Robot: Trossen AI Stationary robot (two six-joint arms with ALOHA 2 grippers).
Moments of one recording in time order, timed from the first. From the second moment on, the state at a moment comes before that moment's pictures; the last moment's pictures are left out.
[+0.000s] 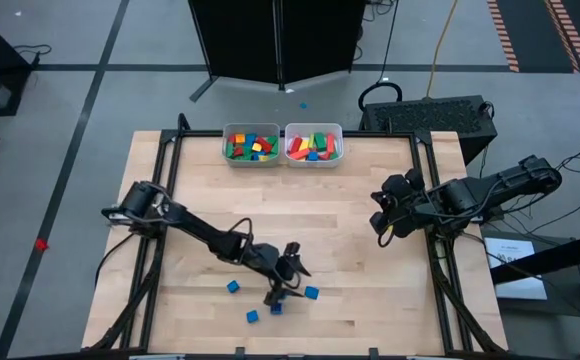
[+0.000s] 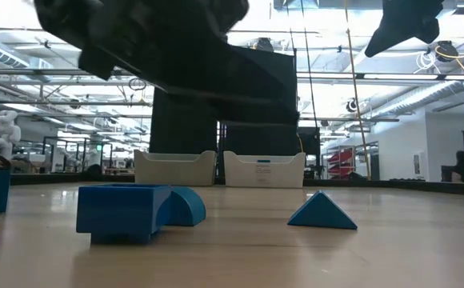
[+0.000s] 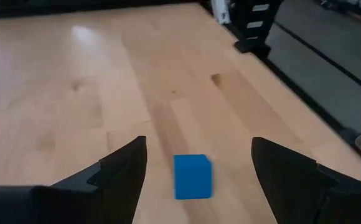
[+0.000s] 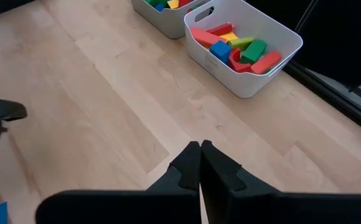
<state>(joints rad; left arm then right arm) -0.32 1.93 0.94 0.56 0.10 -0.02 0.34 1.03 1.03 -1.05 0.70 0.90</state>
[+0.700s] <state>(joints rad) -0.30 2.05 1.10 0.40 0.15 -0.02 0.34 1.03 1.03 -1.05 0.70 0.86</state>
